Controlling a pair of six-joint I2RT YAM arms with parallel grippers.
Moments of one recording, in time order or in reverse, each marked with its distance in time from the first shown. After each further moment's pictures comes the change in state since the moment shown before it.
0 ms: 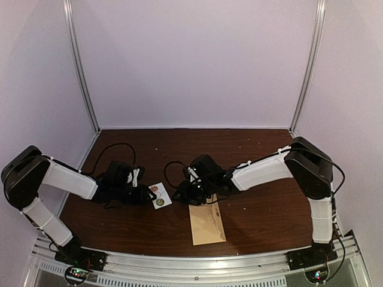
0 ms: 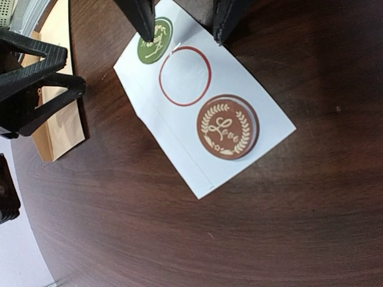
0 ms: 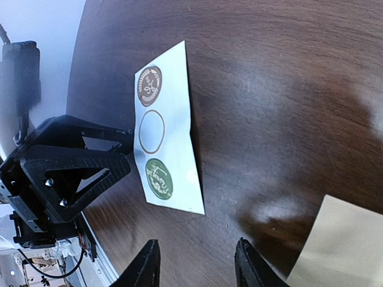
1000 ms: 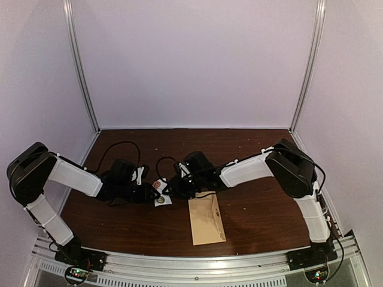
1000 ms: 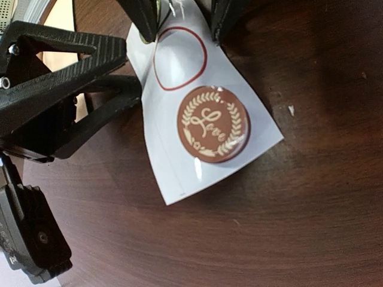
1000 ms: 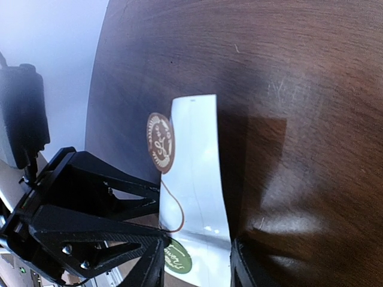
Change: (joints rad) left arm -0.014 0.071 0.057 0.023 0.024 0.014; right arm -0.037 0.198 0.209 0.078 -0.110 -0.014
